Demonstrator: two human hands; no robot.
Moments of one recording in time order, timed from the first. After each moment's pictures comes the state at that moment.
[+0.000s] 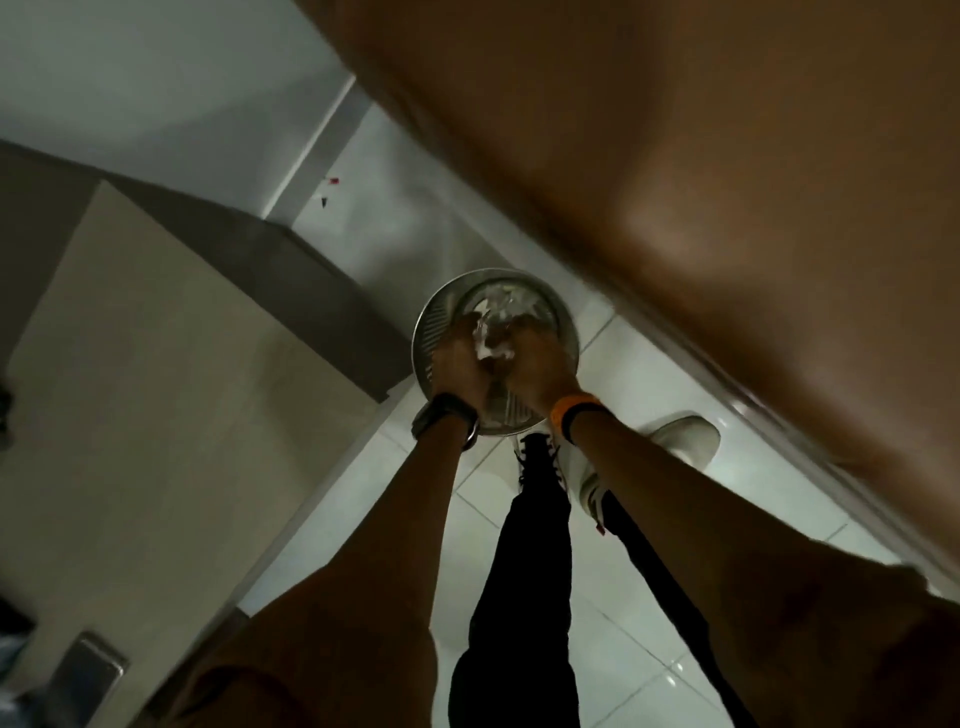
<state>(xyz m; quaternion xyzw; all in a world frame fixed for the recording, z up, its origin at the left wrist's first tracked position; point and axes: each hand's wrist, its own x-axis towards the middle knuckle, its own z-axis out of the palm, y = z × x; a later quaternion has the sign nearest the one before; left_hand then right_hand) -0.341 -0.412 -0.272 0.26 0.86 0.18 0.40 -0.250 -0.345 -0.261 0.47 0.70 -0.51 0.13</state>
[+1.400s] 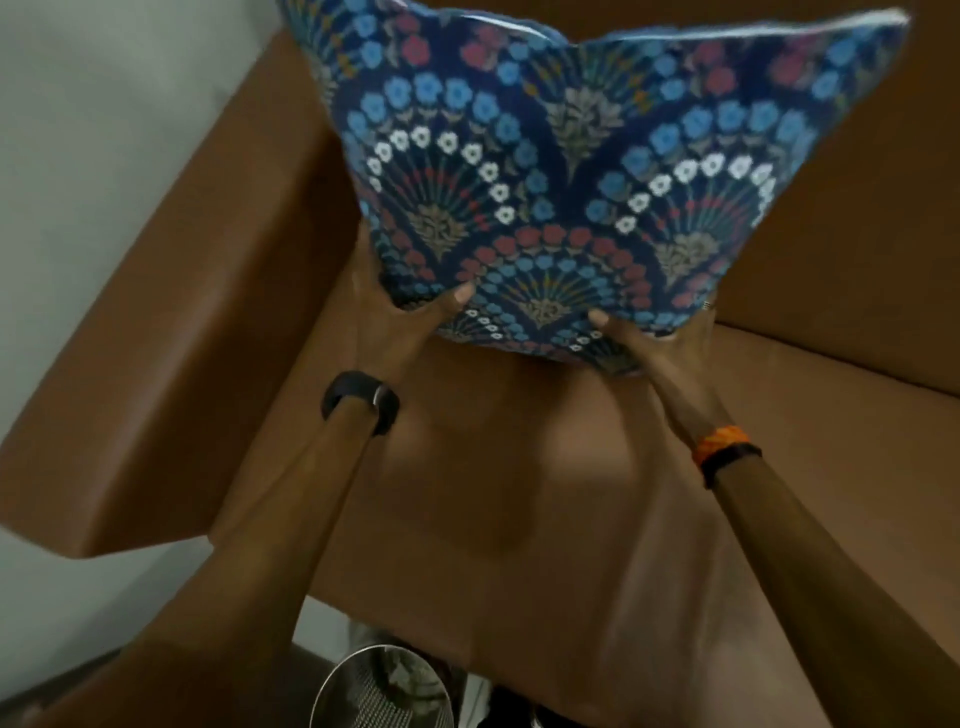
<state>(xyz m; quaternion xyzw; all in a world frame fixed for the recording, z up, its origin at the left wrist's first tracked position) -0.327 0.065 -0.021 0.49 0.65 0.47 0.34 -0.049 0.081 -0.060 0.60 0.49 -0.49 -0.40</state>
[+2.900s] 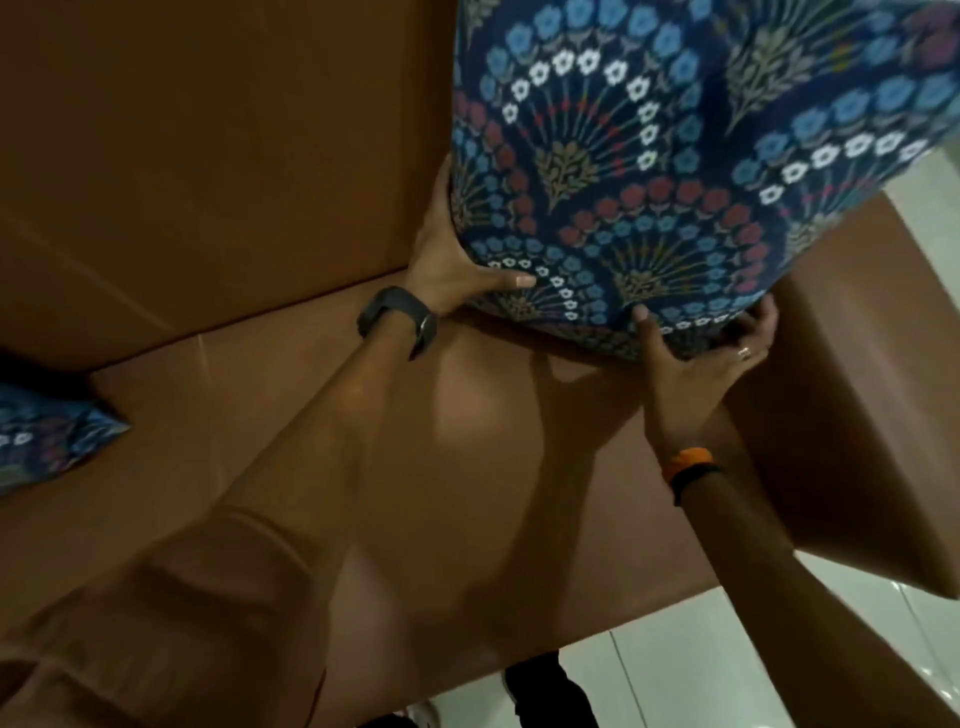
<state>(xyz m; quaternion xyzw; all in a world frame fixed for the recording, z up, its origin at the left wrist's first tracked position) 0.371 0.042 -0.057 0.74 0.40 0.18 0.51 0.505 -0.171 -0.083 0.82 0.14 -0.09 -0.55</state>
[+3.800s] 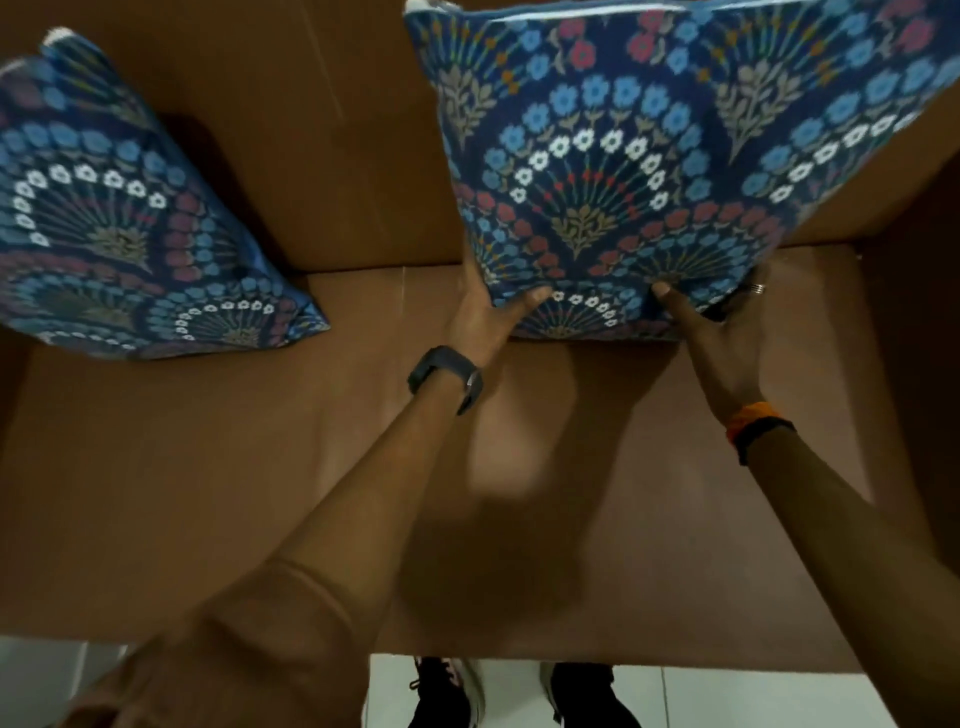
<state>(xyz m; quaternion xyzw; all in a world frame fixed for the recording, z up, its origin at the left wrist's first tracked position) 0.177 0.017 -0.056 0.60 0.54 0.30 0.52 0.407 -0.068 -0.063 0.70 0.39 -0.30 -0.52</state>
